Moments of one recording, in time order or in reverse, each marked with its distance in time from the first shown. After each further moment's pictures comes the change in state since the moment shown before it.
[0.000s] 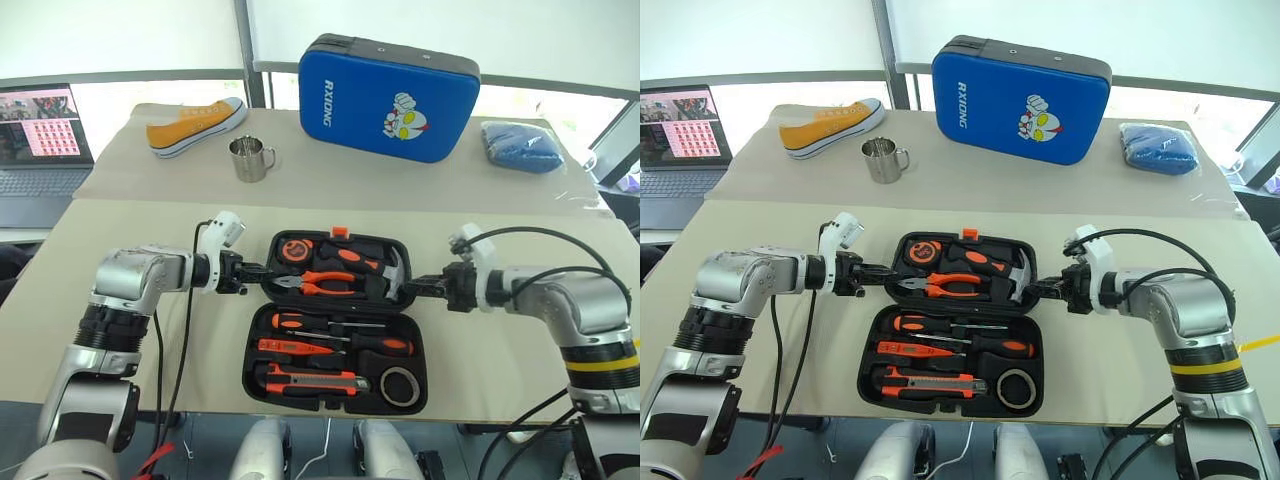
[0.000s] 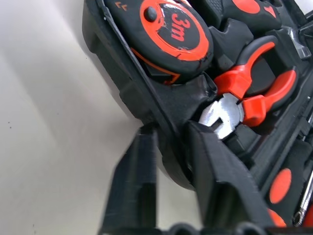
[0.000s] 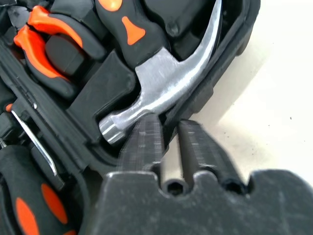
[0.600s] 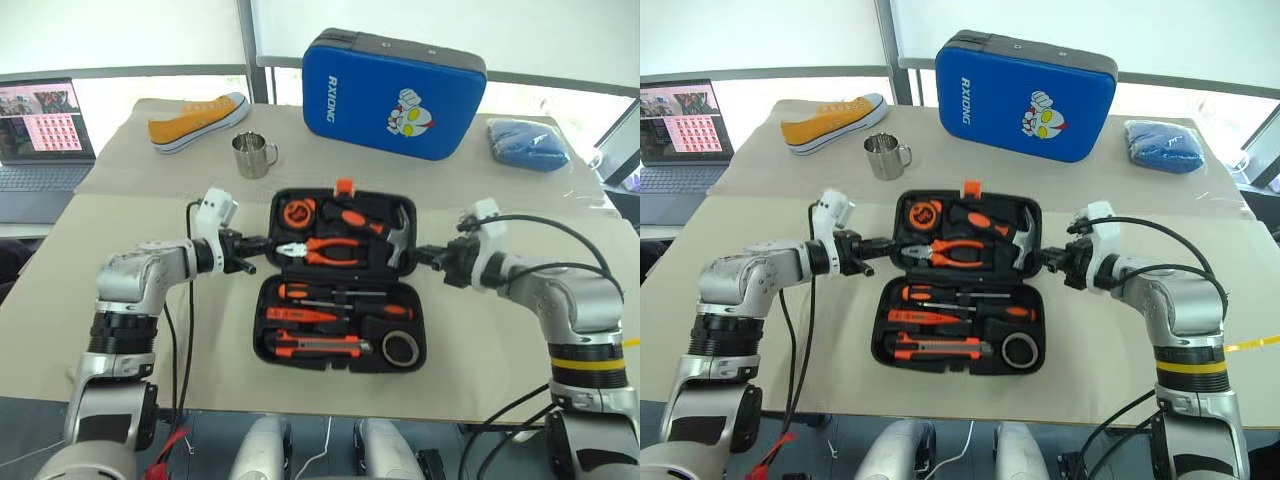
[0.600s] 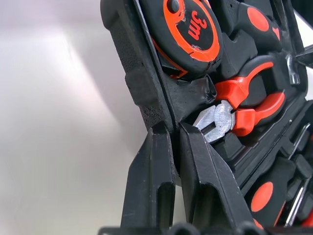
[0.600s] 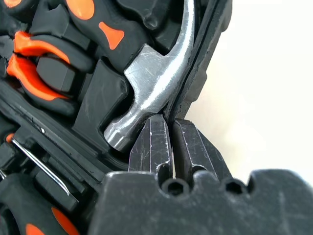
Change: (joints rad) left arm 0.020 -0.140 0.158 -0.065 0.039 -0.273 0.119; right arm -0.022 0.134 -0.147 -0.033 -0.067 -0.185 -0.158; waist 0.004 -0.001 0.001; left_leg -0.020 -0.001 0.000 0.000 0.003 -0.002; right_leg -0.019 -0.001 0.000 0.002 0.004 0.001
